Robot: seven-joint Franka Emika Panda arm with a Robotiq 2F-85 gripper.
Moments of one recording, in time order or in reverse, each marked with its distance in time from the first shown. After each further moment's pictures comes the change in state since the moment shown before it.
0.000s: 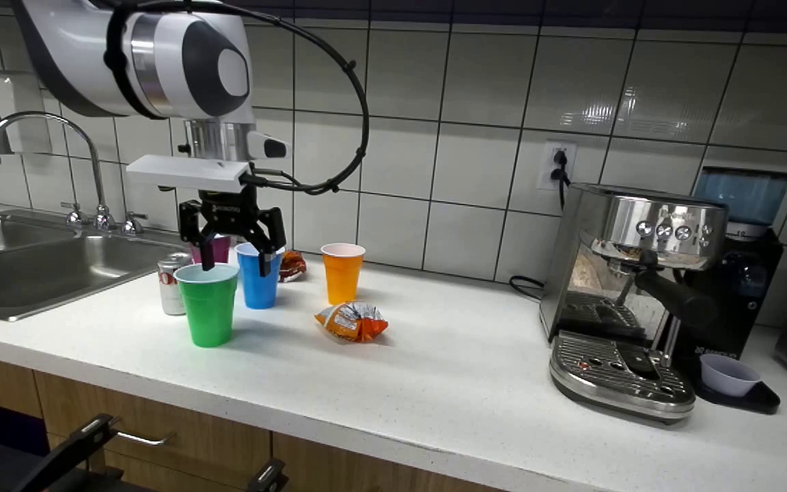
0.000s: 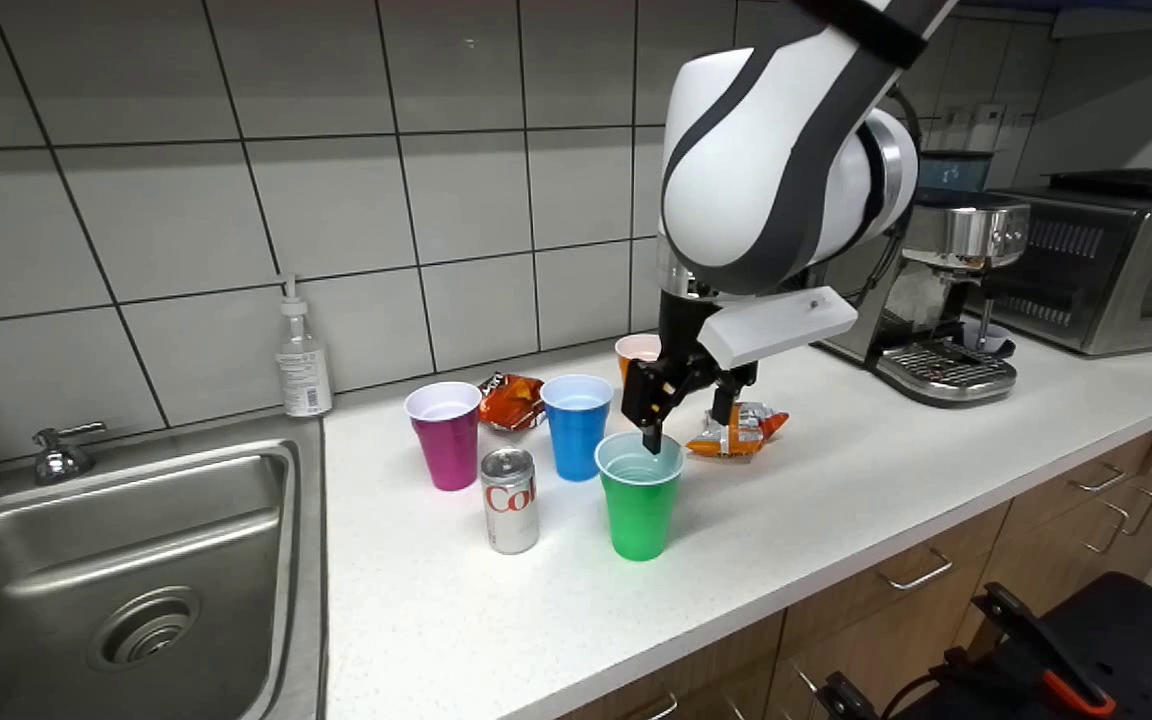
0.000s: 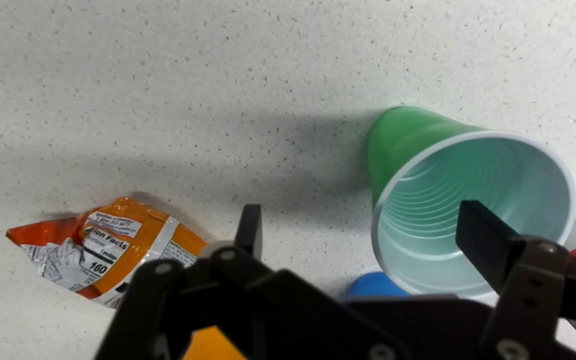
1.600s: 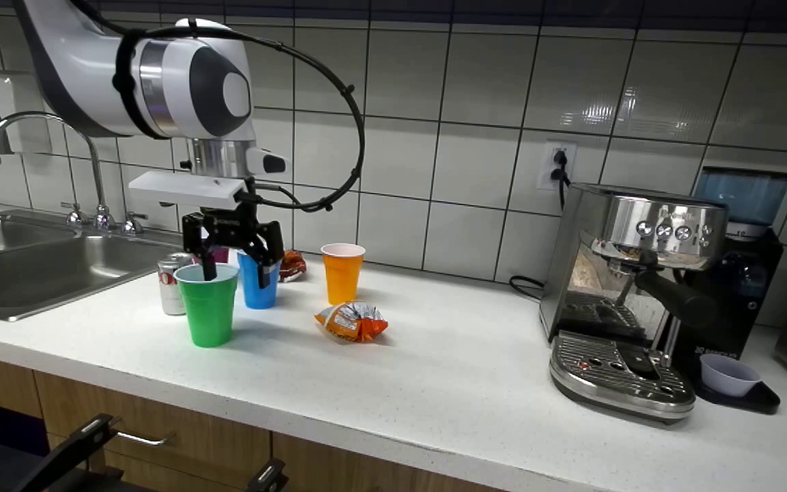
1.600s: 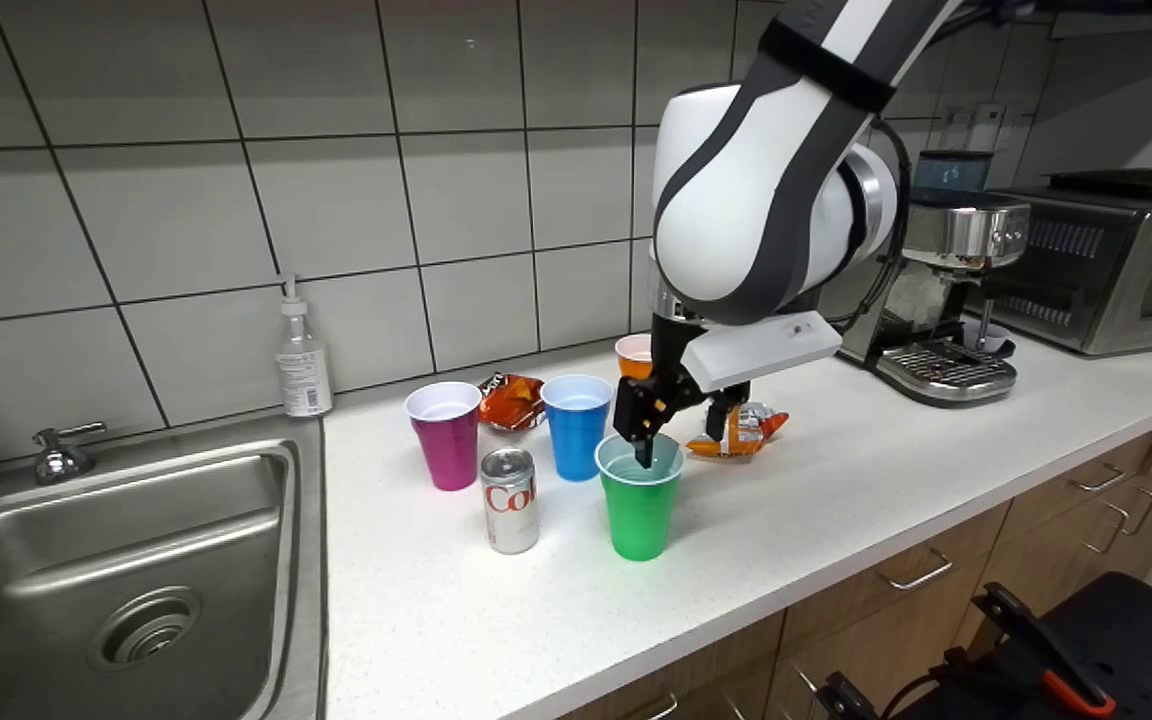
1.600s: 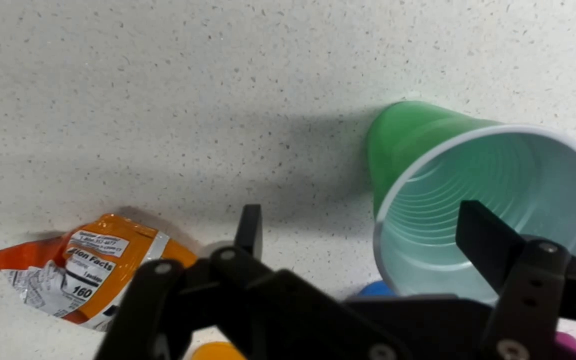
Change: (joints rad) arm 0.003 0.072 0.000 0.020 -0.023 0.049 0.075
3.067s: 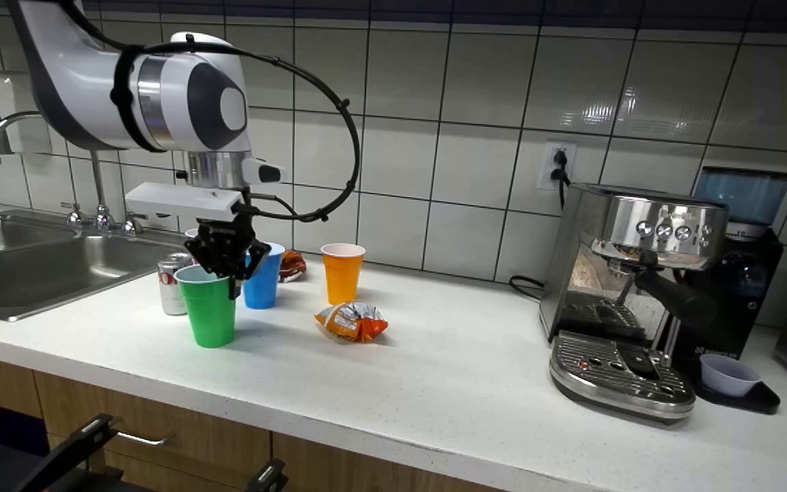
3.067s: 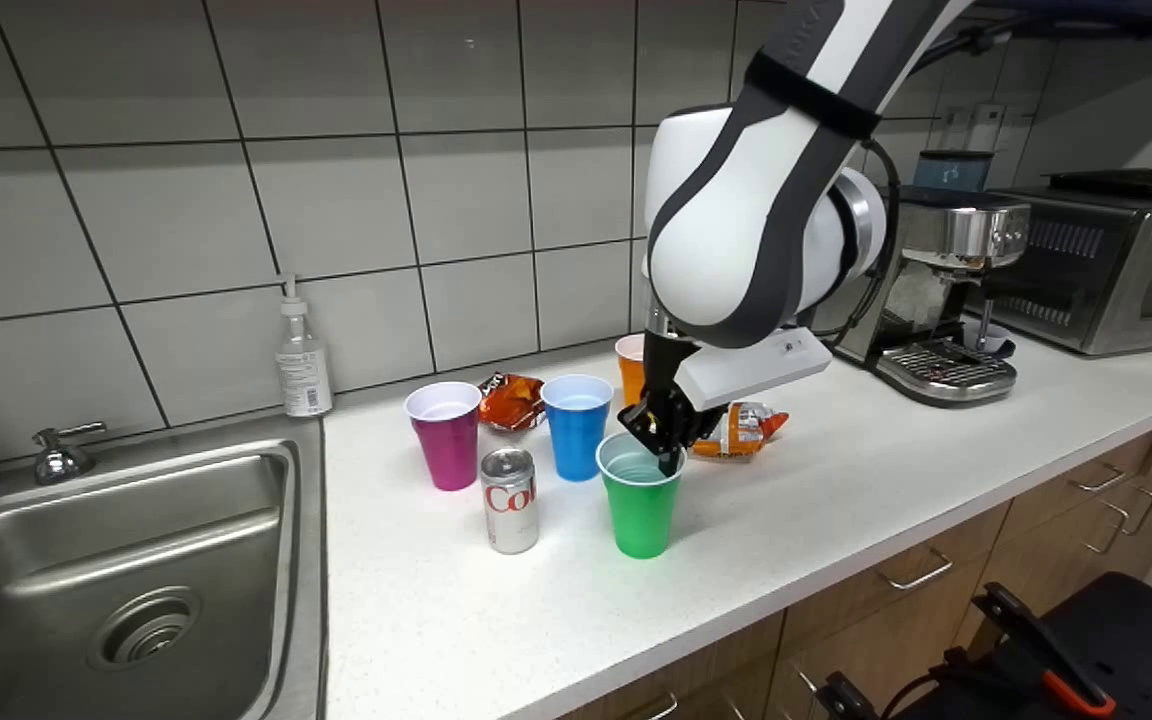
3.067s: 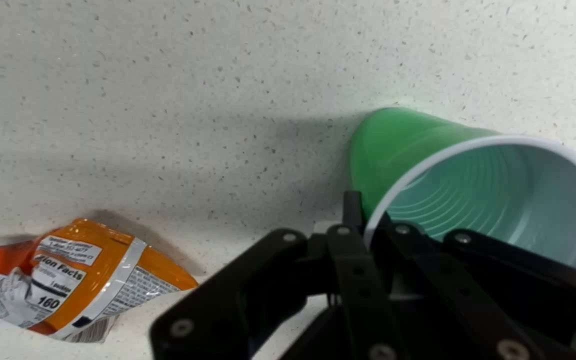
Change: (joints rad) arm 0.015 0.045 0.000 0.004 -0.007 0.045 -0.002
